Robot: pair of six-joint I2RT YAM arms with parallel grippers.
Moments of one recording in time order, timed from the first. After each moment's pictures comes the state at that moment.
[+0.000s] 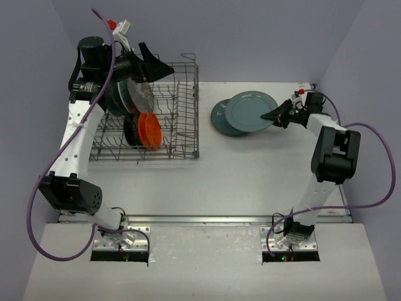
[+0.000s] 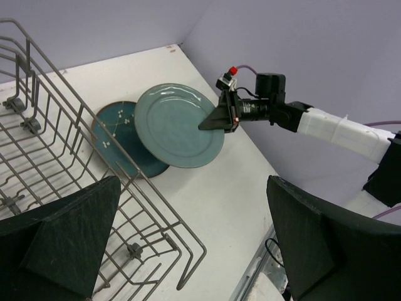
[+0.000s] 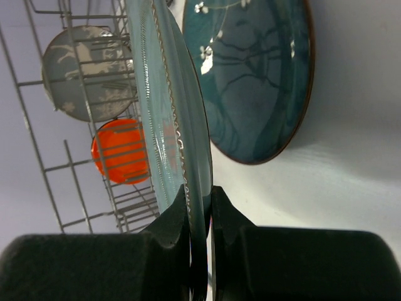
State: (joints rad) left arm -0.04 1.53 1.77 -0.39 0.83 -0.46; right arm -0.23 1.96 1.27 -0.12 -0.92 0.68
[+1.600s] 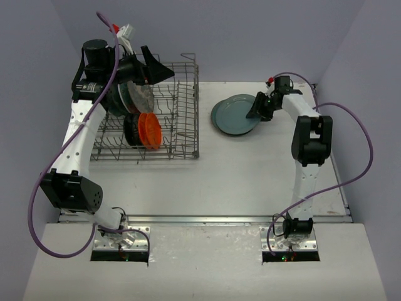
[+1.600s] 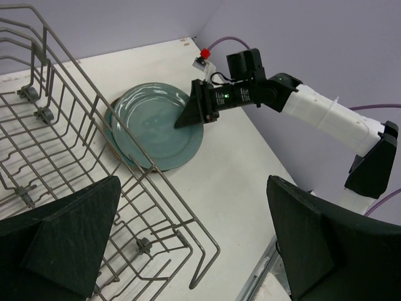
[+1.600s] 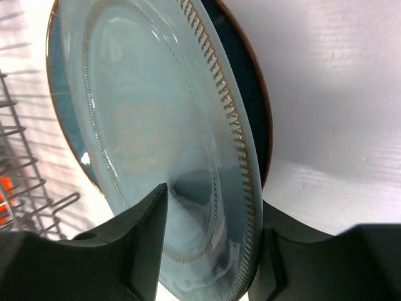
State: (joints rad) left arm -0.04 1.54 1.74 -0.41 0.79 -0.43; right arm -0.02 2.26 1.77 -0.56 -0.44 0.32
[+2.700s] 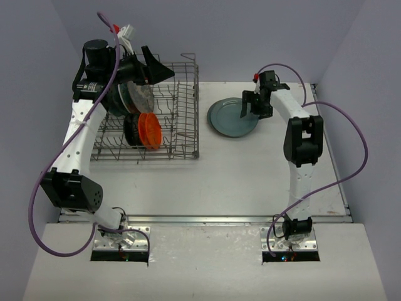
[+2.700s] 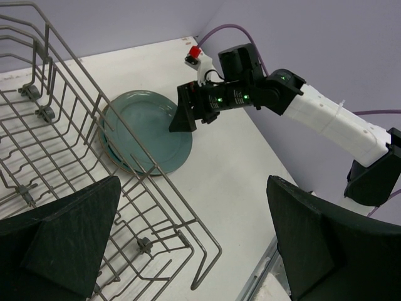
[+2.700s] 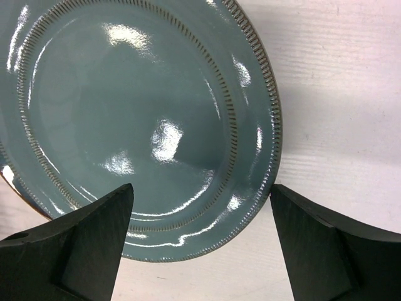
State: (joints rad) left arm -0.04 1.55 1.74 -0.41 0.79 -0.43; right arm 0.10 2.28 1.91 -0.69 -0.13 0.15
